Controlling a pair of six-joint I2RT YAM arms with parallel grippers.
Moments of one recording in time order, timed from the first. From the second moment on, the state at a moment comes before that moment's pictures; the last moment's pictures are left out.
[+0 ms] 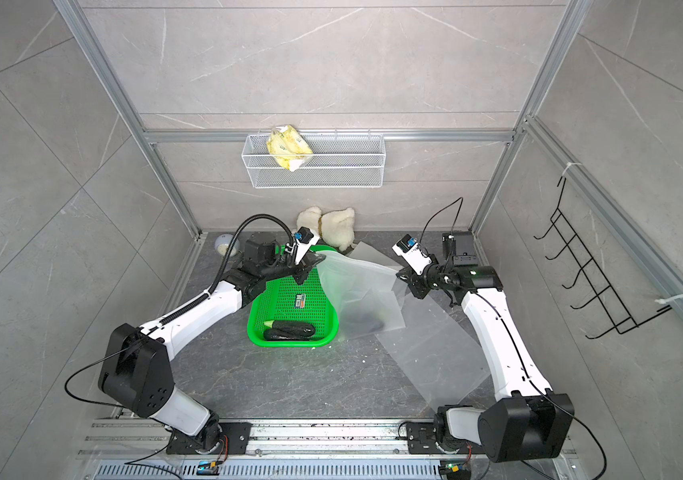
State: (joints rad) left arm -0.49 1.58 1.21 0.02 0.51 0.26; right arm 0.04 1.30 1.29 -0.82 -0.56 -0.63
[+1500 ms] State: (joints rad) left arm -0.65 1.62 1.30 -0.11 0.58 0.49; right arm 0.17 1.56 1.61 -1.01 -0.68 -0.91
